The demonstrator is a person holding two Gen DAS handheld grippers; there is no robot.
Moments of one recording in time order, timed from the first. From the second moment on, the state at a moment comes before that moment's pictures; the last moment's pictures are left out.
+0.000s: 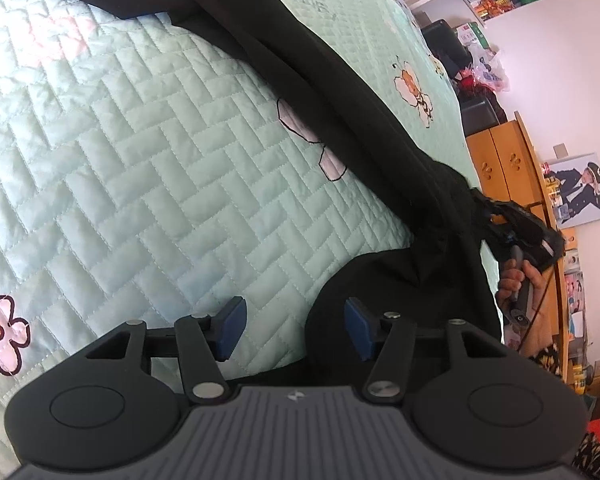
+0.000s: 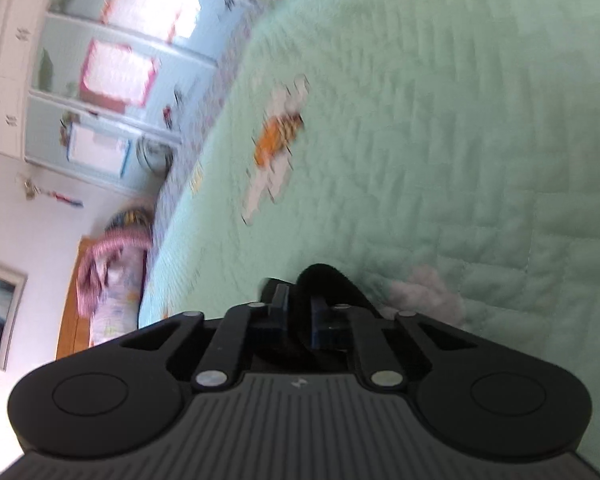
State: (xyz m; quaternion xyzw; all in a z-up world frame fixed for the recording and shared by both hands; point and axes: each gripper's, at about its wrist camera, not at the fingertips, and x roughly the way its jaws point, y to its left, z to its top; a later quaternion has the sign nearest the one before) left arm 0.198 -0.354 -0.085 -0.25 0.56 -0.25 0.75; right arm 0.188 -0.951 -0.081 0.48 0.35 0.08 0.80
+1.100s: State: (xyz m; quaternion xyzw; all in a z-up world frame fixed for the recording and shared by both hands) left arm 0.182 -0.373 -0.075 -0.24 0.51 -0.26 0.78; right arm 0.069 -0.980 -0.056 0.46 0.26 -0.11 0.84
